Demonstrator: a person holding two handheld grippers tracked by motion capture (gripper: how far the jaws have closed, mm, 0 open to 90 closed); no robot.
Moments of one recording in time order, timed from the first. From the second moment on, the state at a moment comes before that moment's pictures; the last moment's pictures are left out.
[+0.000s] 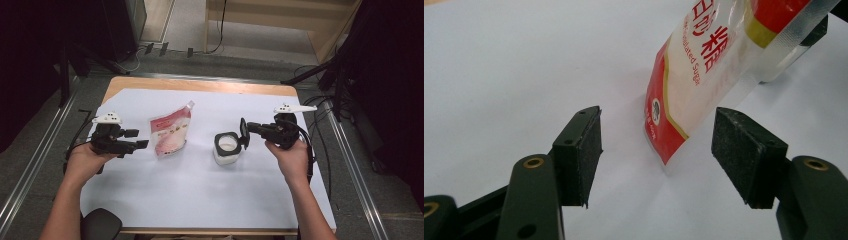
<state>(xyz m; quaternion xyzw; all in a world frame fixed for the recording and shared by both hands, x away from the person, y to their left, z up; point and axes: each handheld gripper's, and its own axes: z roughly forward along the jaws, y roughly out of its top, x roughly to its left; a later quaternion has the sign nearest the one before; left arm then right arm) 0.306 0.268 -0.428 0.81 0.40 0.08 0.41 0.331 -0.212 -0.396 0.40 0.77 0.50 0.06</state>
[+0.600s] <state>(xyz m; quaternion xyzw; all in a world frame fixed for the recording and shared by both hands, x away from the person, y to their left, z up) 0.307 0.269 -0.428 0.81 0.40 0.08 0.41 0.326 -0.190 -0.400 0.38 0.78 0.49 0.05</state>
